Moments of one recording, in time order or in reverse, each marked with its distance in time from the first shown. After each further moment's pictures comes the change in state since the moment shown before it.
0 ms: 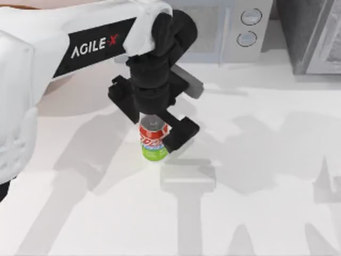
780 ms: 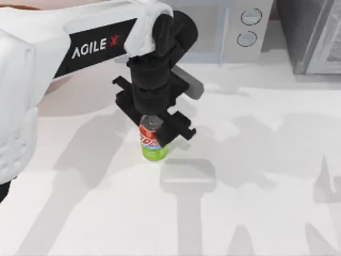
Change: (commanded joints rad) left arm 0.000 0.000 0.000 0.000 0.000 0.000; right arm 0.000 0.000 0.000 0.000 0.000 0.000
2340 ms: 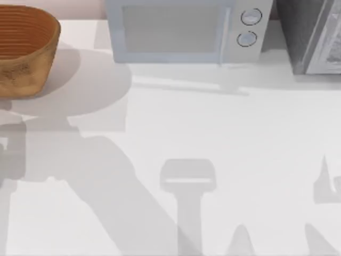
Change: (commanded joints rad) left arm 0.871 -0.165 -0.281 -0.050 -0.008 0.066; right arm 0.000 0.000 0.000 0.000 0.000 0.000
